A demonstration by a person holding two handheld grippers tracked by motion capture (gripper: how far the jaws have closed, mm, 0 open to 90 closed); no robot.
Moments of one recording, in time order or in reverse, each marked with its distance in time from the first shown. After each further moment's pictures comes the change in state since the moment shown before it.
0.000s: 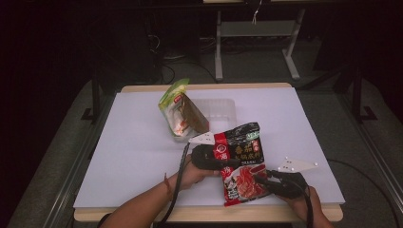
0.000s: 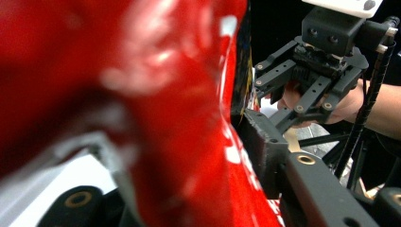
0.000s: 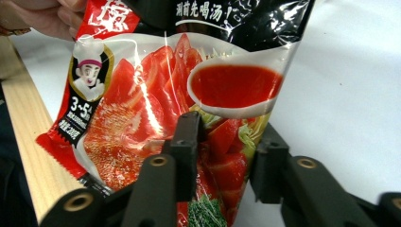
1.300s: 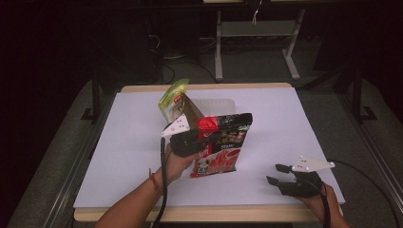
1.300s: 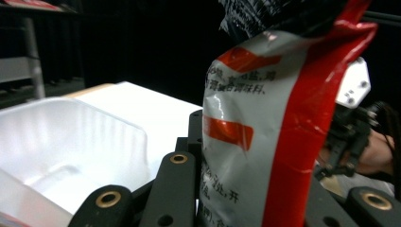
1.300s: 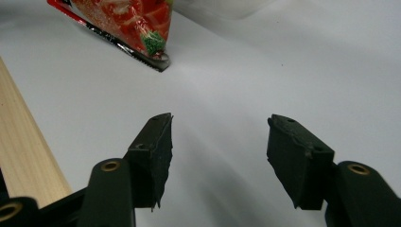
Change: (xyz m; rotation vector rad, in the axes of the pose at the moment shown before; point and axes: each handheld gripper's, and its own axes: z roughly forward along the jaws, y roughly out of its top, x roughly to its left) left arm -0.011 0.037 -0.066 -0.270 0.251 0.112; right arm -0.023 -0.009 -0.028 0.028 -0.065 -0.027
